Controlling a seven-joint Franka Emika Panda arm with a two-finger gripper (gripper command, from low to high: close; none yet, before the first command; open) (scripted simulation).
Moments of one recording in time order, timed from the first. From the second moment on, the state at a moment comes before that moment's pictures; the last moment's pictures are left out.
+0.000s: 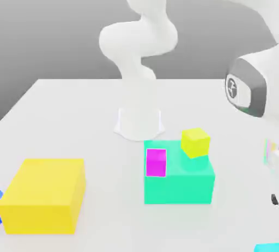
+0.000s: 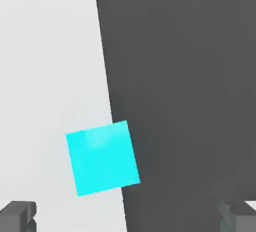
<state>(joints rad) 0.47 0.44 -0.04 -2.05 0.08 2.52 -0.41</state>
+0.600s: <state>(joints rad) 0.46 0.43 -0.01 -2.09 0.06 2.51 -0.53</state>
